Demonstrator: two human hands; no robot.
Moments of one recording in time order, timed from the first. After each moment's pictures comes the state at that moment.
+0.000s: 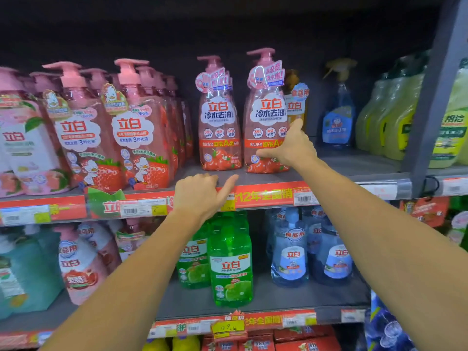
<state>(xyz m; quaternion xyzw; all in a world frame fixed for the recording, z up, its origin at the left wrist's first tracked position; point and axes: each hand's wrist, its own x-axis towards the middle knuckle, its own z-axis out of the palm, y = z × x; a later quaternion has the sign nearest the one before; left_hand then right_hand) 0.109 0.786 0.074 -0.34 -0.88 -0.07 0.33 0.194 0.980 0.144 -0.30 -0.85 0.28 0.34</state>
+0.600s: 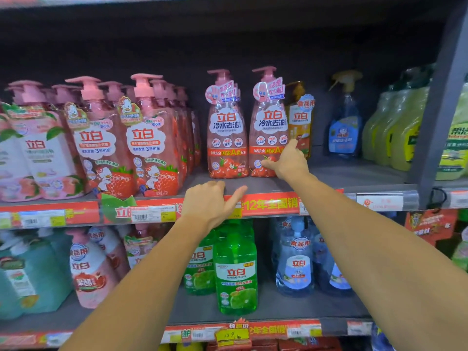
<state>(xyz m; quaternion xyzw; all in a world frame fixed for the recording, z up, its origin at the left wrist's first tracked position) 0.100 0.786 0.073 -0.35 -0.88 -0.10 0.31 0.156 0.986 0.127 -0.32 -0.83 0.30 0.33</state>
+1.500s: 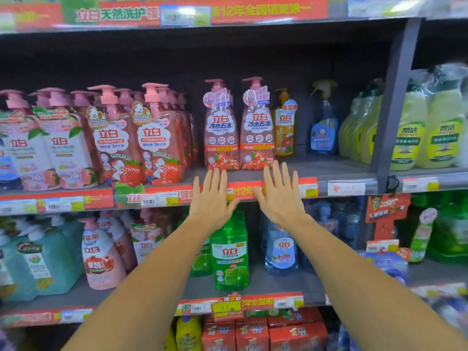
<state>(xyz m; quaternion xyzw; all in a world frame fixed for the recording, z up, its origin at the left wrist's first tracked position) 0.140 0.775 0.053 -0.36 -0.89 0.01 0.28 0.236 0.940 0.042 -0.21 -0.93 -0.06 0.30</state>
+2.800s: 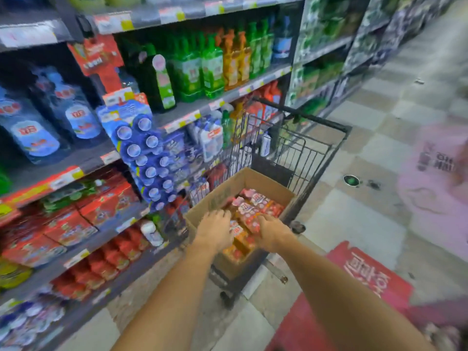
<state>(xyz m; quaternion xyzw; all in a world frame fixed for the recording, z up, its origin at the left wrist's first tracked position) 0.702 0.848 -0.237 -0.73 -0.68 0.05 -0.07 0.879 0.891 -0.252 -0.55 -0.80 0.21 -0.11</state>
